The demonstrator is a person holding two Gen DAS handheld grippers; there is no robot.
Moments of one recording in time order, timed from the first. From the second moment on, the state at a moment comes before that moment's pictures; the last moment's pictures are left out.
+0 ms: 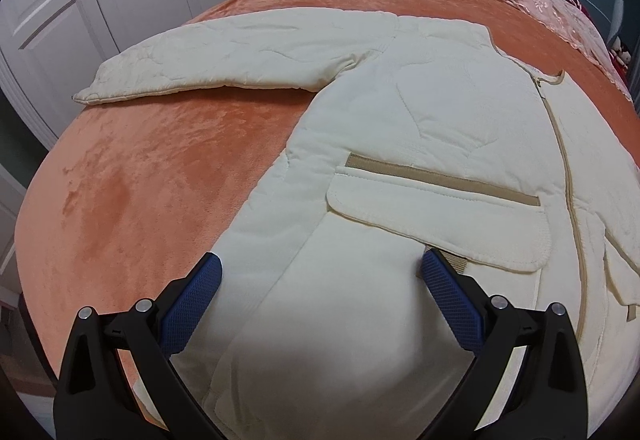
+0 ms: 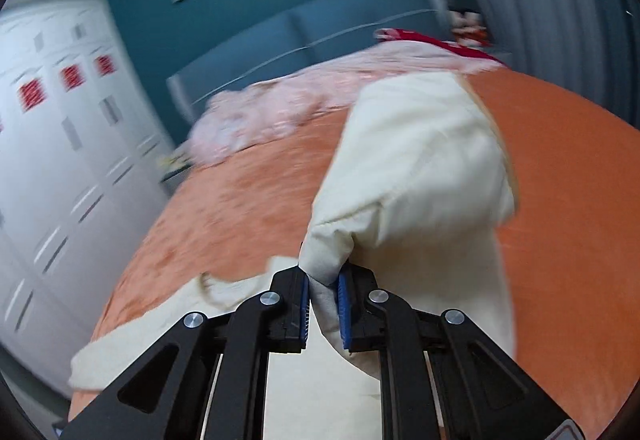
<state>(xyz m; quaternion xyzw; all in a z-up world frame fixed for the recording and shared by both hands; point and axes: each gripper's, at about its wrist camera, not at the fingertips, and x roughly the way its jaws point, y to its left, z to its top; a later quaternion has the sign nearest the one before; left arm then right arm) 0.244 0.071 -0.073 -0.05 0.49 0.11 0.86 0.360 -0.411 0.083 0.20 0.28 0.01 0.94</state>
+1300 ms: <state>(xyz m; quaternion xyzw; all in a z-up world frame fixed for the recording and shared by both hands) 0.391 0.010 -0.081 -0.11 0.46 -0.01 0.88 0.307 -0.382 -0.091 0.24 0.42 -0.08 0.87</state>
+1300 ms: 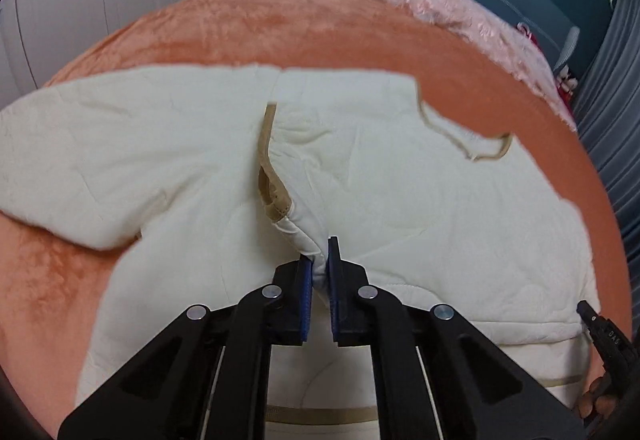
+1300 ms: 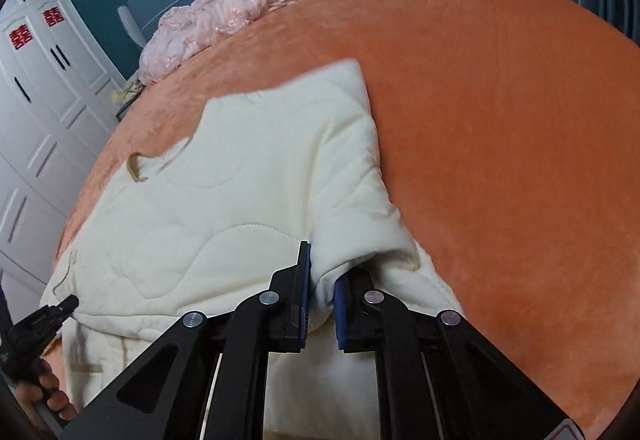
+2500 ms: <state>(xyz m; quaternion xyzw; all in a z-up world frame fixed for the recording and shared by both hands) 0.366 -0.099 -0.103 0.04 0.39 -0.02 0.92 0.329 -0.264 -0.099 0.05 0.40 -0.09 0.91</state>
